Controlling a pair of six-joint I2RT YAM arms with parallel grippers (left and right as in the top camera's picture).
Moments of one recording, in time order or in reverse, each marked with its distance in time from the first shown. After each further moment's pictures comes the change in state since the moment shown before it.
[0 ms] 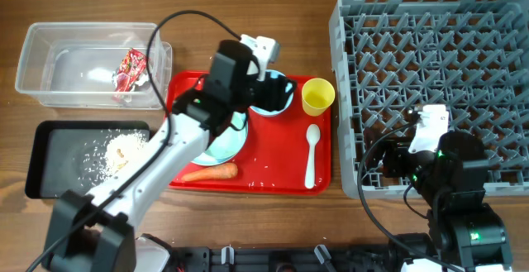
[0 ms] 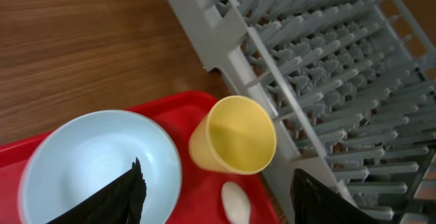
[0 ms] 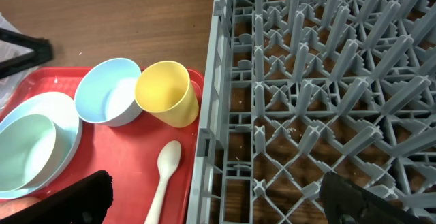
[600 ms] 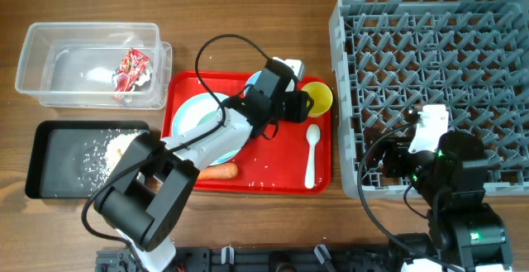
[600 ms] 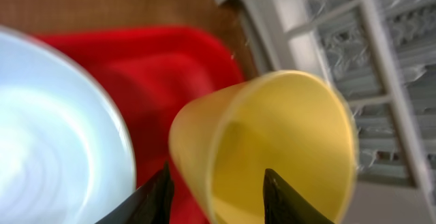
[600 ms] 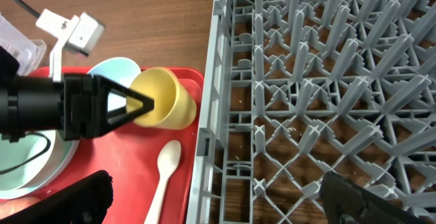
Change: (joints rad) left arm -0.132 0.303 0.002 0.157 -0.061 -0.195; right arm 0.000 0.001 0.000 -0.002 0.000 0.000
